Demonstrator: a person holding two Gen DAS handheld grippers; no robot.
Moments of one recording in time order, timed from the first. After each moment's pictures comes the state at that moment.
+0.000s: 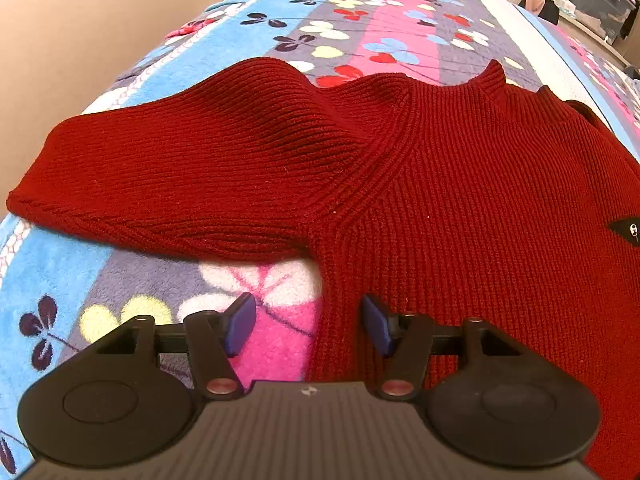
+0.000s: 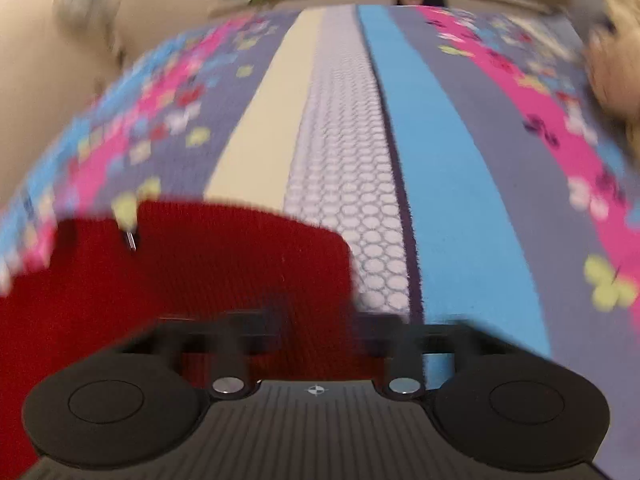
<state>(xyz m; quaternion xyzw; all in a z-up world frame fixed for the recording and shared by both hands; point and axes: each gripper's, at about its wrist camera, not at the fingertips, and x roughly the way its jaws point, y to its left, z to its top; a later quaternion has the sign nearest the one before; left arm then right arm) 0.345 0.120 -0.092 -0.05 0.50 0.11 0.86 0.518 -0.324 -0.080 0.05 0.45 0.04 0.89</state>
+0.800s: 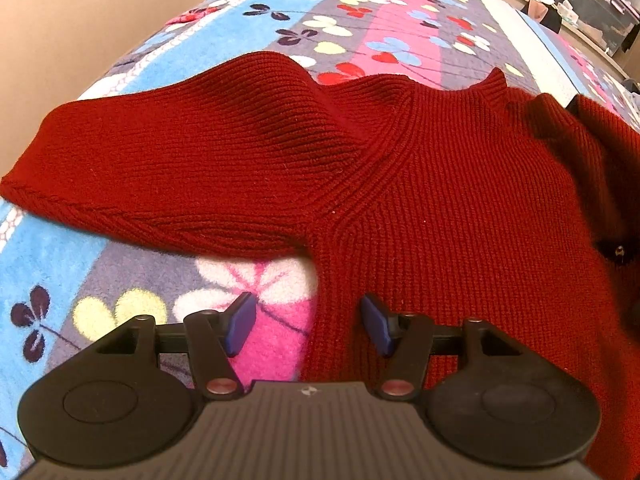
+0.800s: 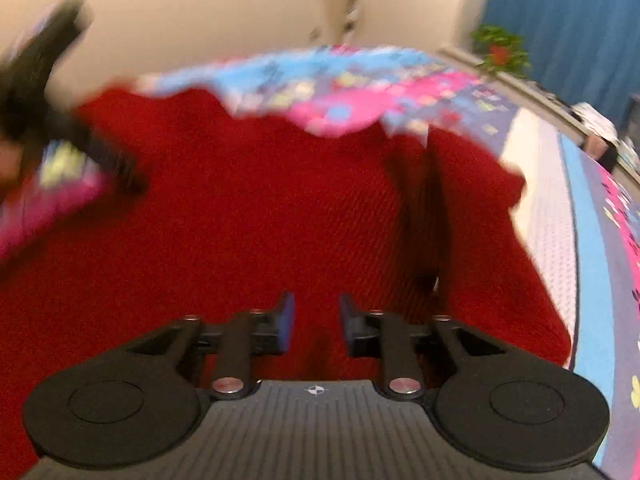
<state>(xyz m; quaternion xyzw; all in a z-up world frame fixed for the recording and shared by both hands) 0.346 0.127 -0.089 -0.08 0.51 0.10 0.85 0.347 -0.155 -0.055 -0.15 0.34 0.26 0.89</state>
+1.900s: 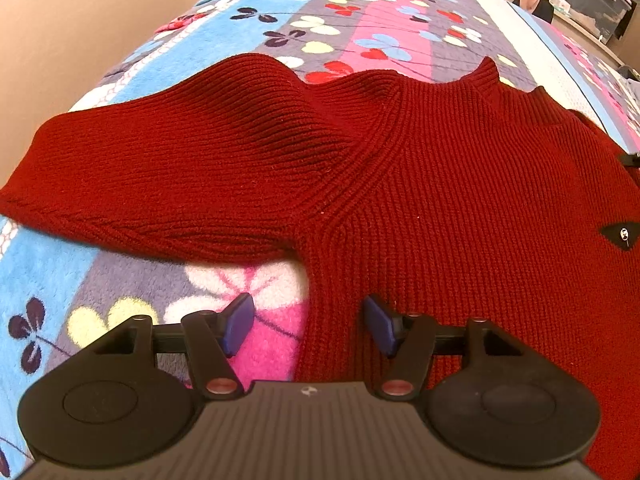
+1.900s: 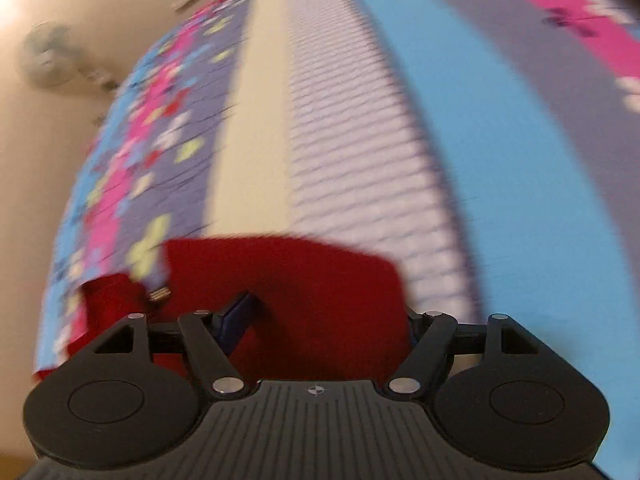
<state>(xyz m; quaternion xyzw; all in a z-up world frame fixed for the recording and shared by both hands) 0.349 0.119 -0.093 -0.06 0.51 0.09 0.85 0.584 -0.355 -0.108 0.25 0.51 0.10 0.82</state>
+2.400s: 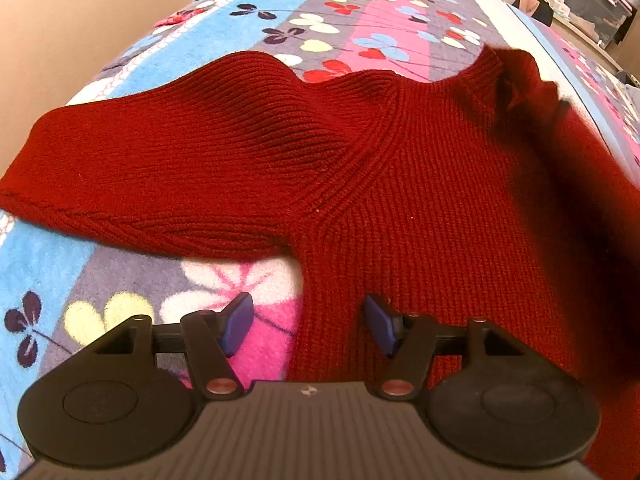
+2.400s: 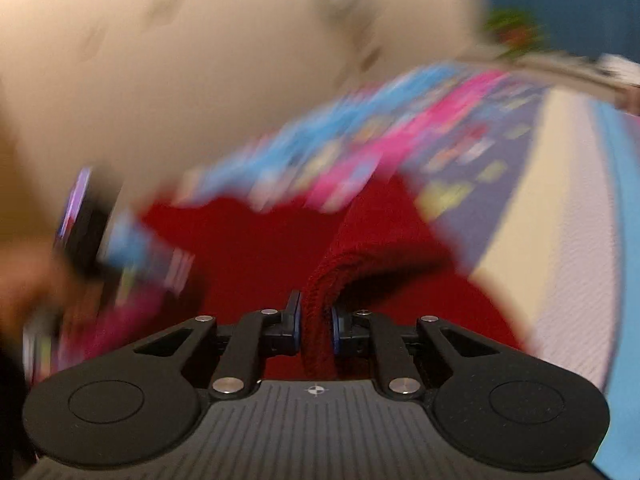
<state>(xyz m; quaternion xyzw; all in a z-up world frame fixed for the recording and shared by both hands) 0.348 0.121 -0.089 -0.07 0.52 0.09 0.85 0.352 -0.201 -0.015 -0.05 0.37 0.38 0.84</state>
